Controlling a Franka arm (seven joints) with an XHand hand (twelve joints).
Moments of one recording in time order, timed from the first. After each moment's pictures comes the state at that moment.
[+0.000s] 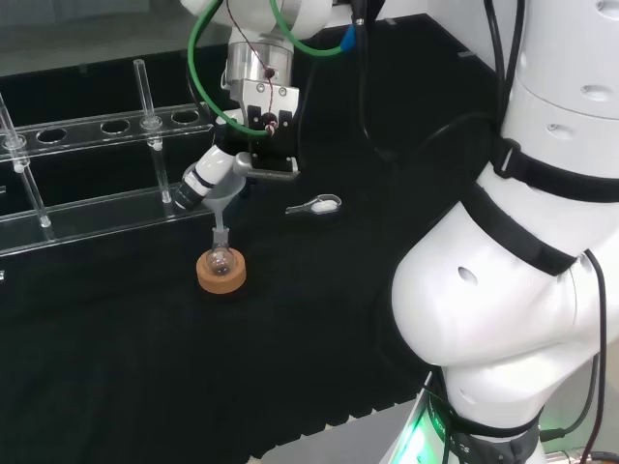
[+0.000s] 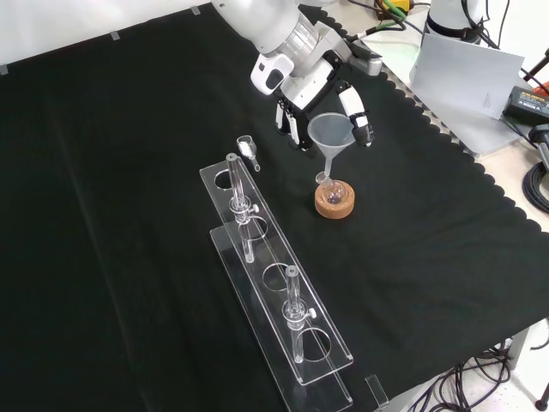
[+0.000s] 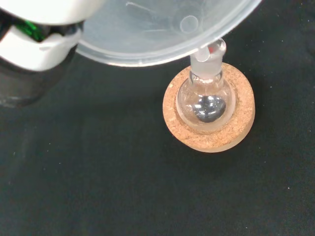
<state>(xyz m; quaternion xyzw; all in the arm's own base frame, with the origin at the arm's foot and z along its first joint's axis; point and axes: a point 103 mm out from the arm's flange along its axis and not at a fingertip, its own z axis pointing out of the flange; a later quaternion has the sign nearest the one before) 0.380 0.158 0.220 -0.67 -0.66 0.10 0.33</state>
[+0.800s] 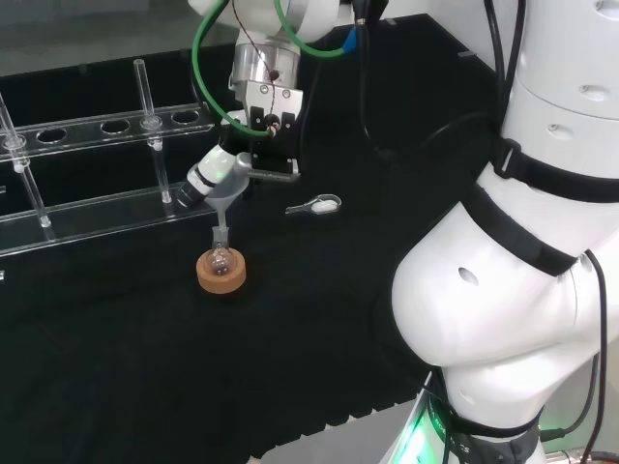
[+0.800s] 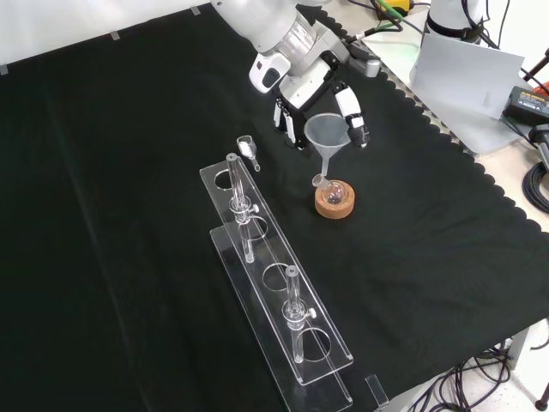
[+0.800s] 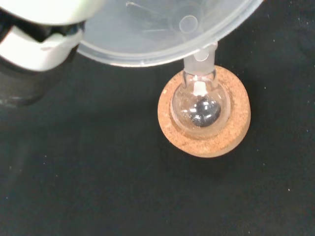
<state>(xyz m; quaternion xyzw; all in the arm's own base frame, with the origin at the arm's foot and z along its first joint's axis) 0.382 0.156 0.219 -0.69 -0.64 0.09 0.33</state>
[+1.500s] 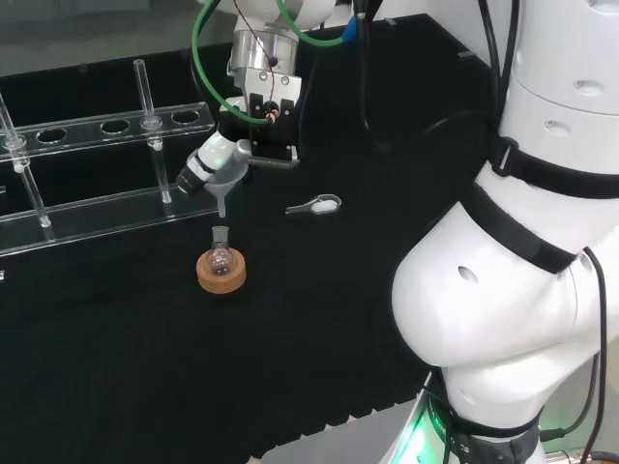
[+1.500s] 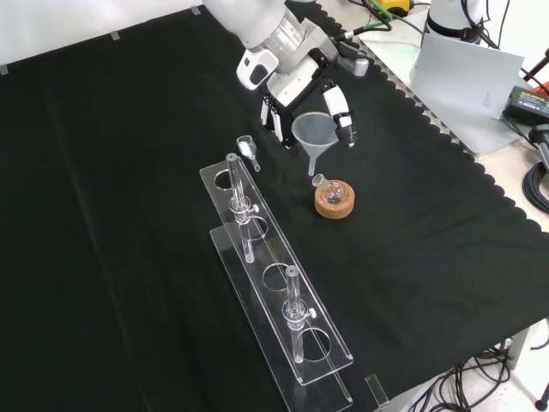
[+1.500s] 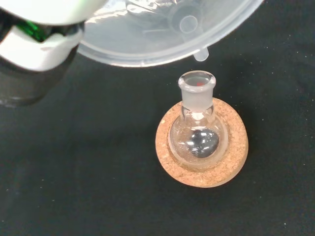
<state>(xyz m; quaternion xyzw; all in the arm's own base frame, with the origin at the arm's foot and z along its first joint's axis) 0.402 0.150 0.223 -0.69 -0.64 0.09 0.32</state>
